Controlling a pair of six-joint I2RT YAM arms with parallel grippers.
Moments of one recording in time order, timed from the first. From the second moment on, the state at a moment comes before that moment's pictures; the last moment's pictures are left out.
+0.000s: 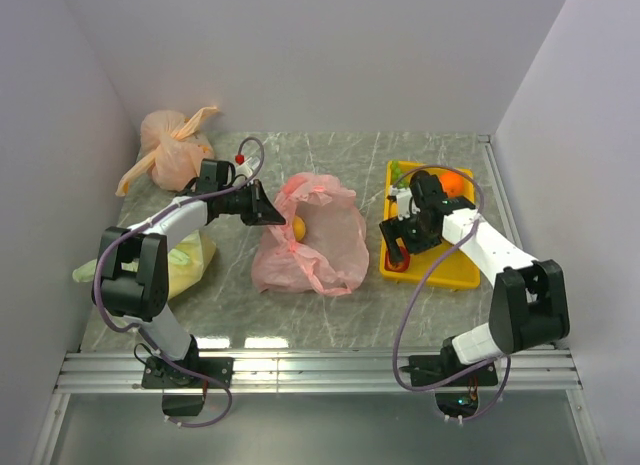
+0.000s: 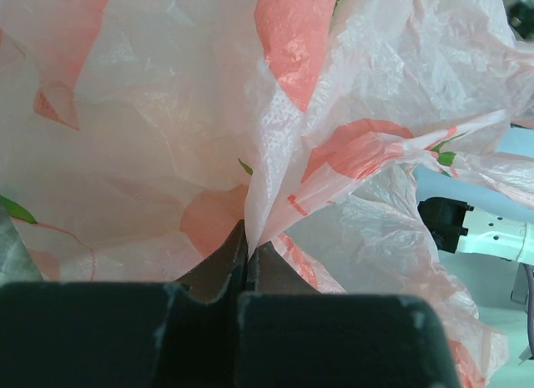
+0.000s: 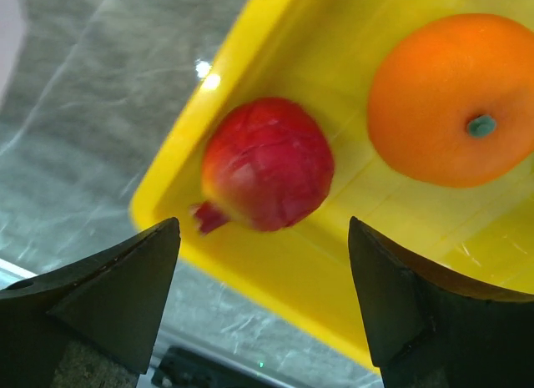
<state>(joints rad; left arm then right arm) -0.19 1.67 1.06 -0.21 0.85 -0.43 0.24 1.43 1.00 -0.78 -0.19 -0.16</state>
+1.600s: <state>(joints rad) -0.18 1.70 1.09 -0.25 0.97 -0.41 0.31 1.36 1.32 -0.71 -0.50 -0.09</state>
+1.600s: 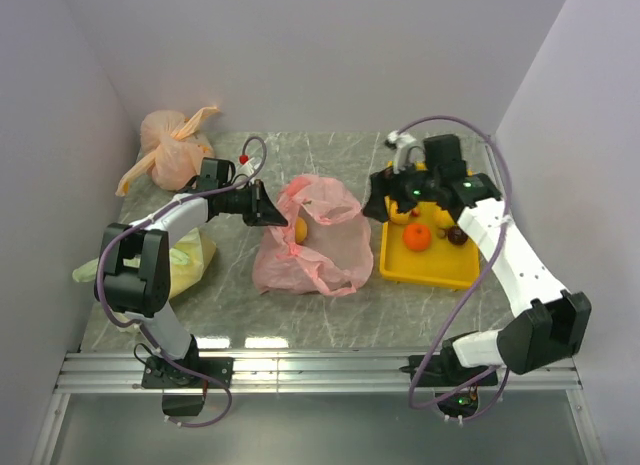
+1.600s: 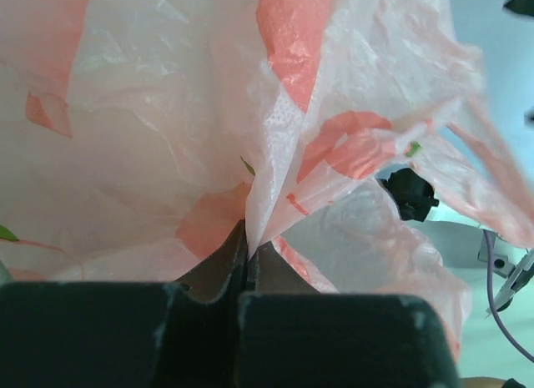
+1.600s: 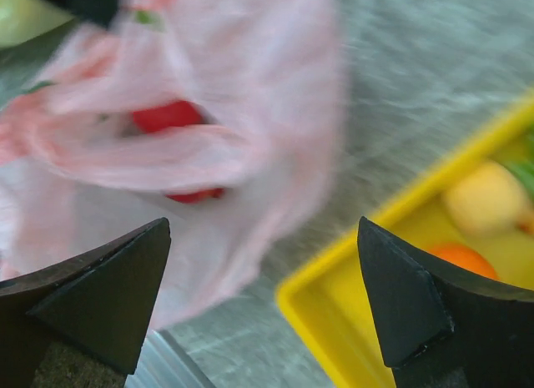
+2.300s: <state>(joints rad) -0.18 1.72 1.10 -0.27 0.99 -0.39 0.12 1.68 1.11 -0.67 -0.03 -0.15</state>
